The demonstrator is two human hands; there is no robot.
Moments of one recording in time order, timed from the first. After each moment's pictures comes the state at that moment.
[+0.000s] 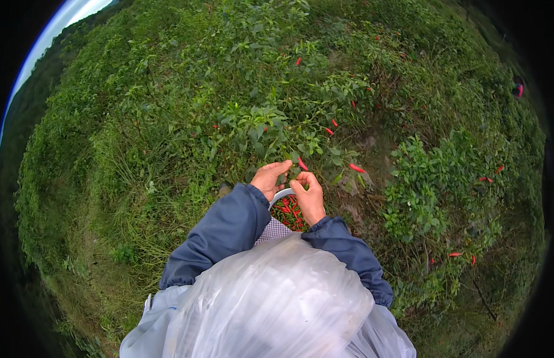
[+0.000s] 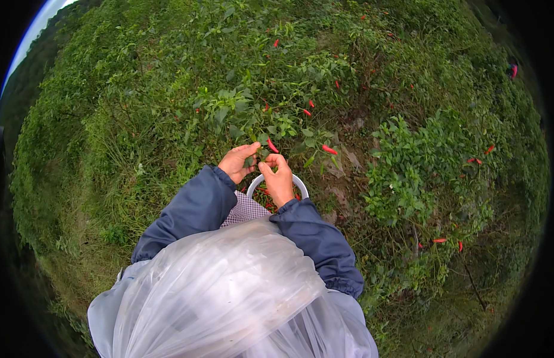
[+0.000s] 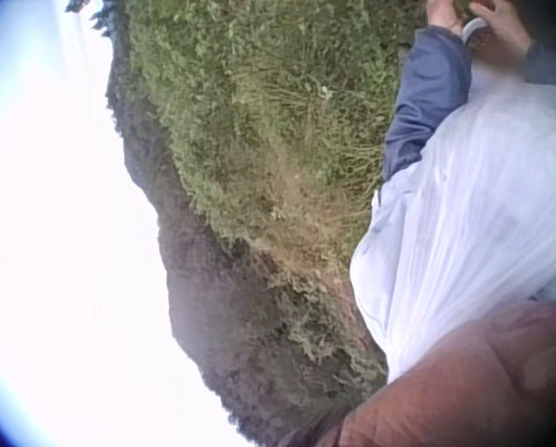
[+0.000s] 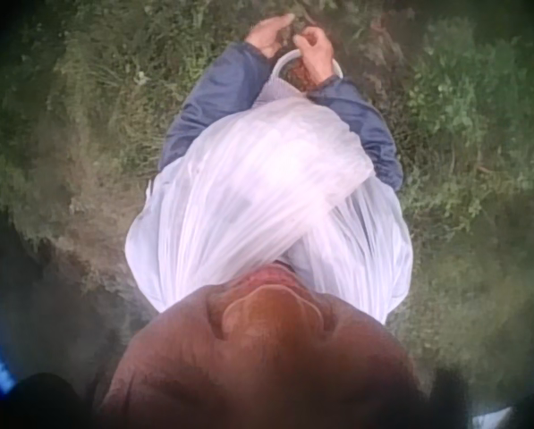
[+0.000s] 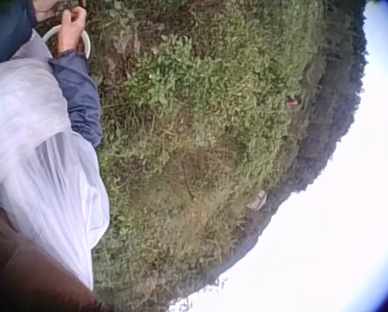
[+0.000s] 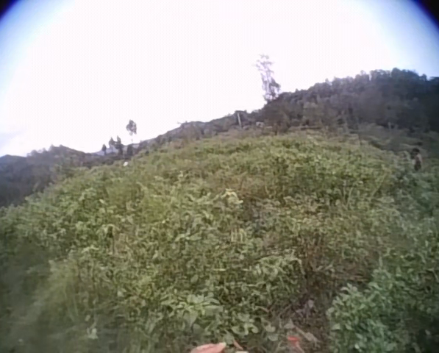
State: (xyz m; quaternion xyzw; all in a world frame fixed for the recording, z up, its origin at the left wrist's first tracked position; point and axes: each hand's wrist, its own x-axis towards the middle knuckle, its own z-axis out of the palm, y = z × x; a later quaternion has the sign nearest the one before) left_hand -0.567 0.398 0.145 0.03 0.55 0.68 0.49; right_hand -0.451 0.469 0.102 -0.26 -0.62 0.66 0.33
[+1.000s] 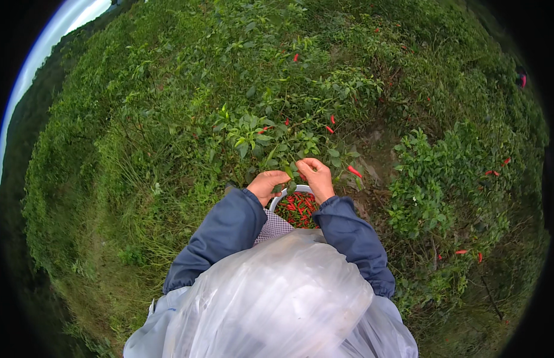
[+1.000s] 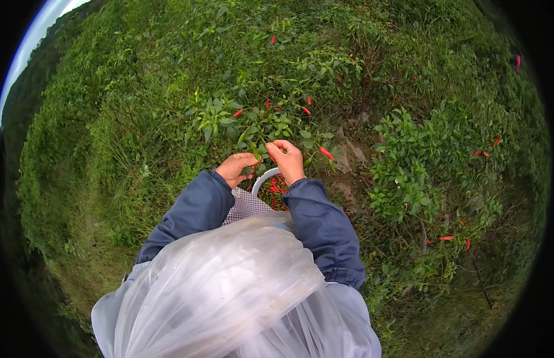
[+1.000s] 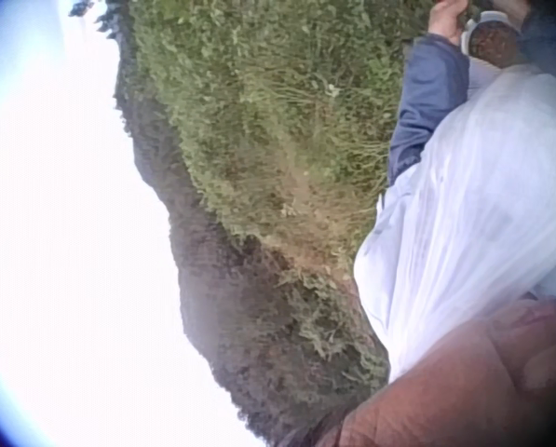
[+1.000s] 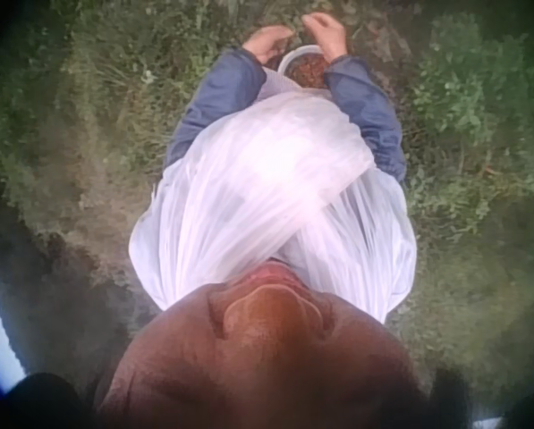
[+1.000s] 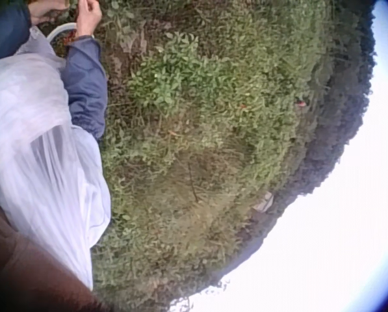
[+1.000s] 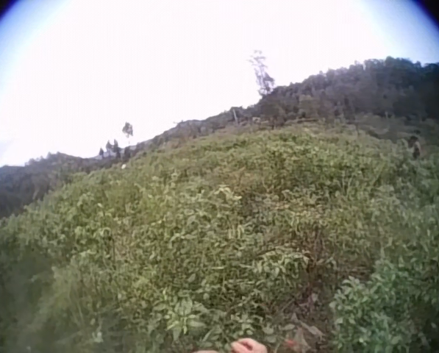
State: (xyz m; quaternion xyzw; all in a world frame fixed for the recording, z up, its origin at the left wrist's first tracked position) left_hand -0.569 0.381 0.134 0.08 0.59 0.58 0.55; right_hand -0.466 0.515 0.101 -0.24 -0.56 0.75 0.25
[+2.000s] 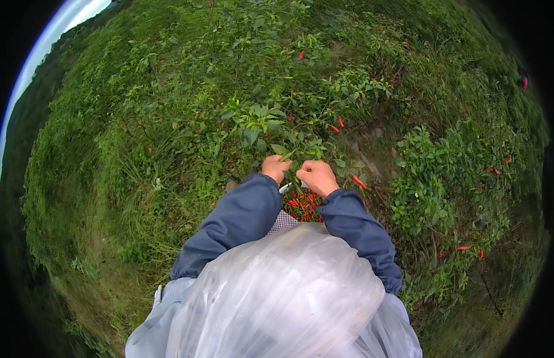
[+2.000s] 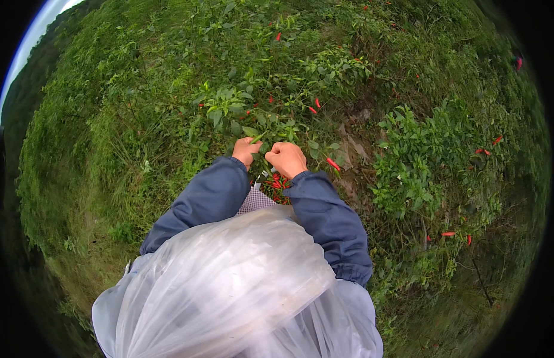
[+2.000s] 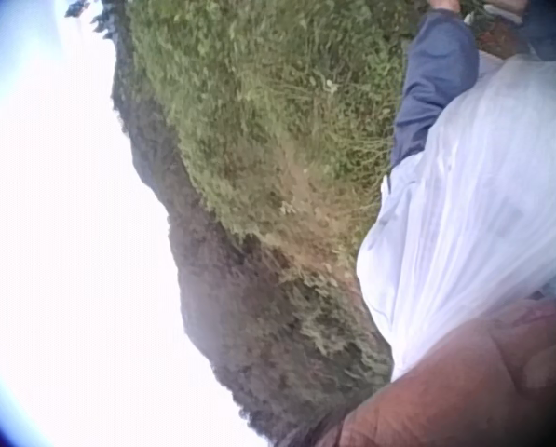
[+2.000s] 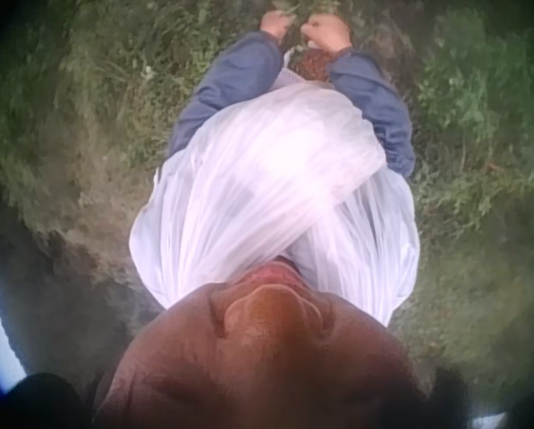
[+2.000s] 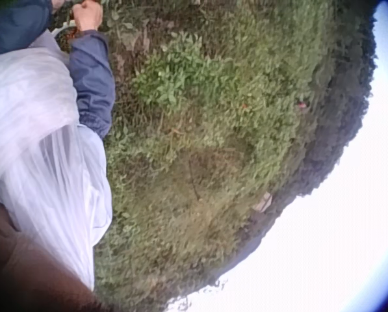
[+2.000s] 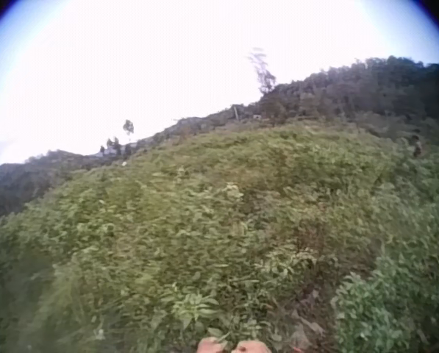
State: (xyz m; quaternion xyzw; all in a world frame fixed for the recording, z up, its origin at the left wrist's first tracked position) left_hand -0.594 0.413 0.080 0.15 0.75 0.55 0.33; right_hand -0.458 0.509 0.136 -0.28 -0.83 0.47 0.10
